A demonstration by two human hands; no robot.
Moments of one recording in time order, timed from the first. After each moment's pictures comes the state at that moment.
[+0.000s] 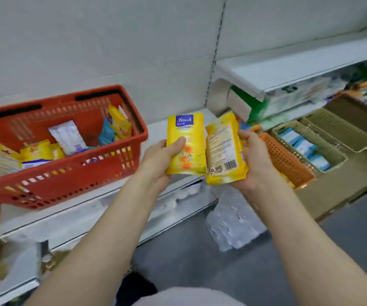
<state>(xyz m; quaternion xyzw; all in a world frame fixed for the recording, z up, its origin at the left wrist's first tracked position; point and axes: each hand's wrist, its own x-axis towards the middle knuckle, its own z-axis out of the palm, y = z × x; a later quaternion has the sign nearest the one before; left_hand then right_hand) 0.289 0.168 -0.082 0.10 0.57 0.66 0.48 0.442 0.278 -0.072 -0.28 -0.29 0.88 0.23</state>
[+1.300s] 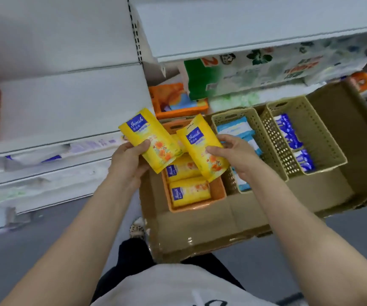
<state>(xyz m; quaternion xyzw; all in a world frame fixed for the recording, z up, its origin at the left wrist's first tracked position) 0.482 0.474 -0.191 -0.16 0.60 0.69 0.38 0.633 0.675 -0.193 -0.45 -0.61 0.65 0.02</state>
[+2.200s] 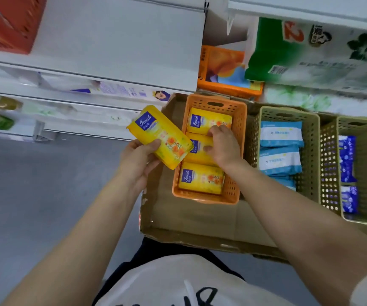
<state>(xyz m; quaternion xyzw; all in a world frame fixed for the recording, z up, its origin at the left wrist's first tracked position) 0.523 0.445 -0.259 -0.31 0.56 0.71 0.28 0.557 0.667 -0.322 -0.18 -0.95 0.19 -0.15</state>
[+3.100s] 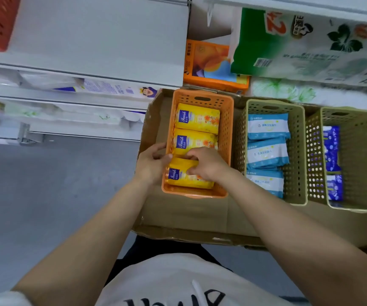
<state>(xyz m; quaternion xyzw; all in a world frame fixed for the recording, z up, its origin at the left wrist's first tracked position) 0.553 0.470 -0.319 -0.14 0.74 0.56 0.35 0.597 0.648 -0.313 -0.14 -0.88 0.31 -0.32</state>
